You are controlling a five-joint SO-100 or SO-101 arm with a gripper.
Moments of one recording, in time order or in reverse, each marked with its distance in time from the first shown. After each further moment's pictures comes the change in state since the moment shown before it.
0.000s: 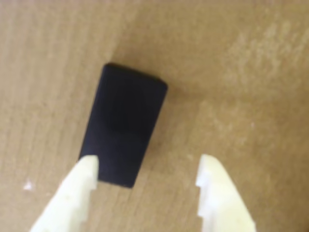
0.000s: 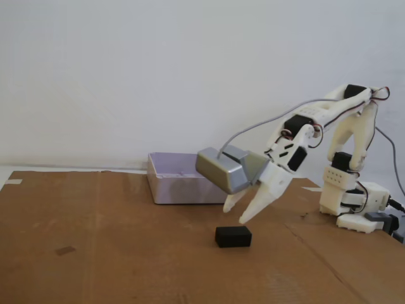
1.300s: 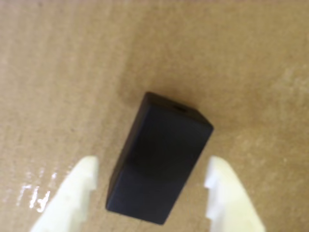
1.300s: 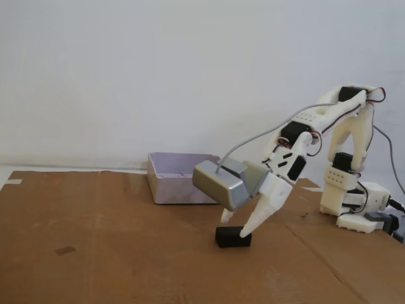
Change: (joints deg) arm -3.5 -8.3 -5.5 -0.2 -0.4
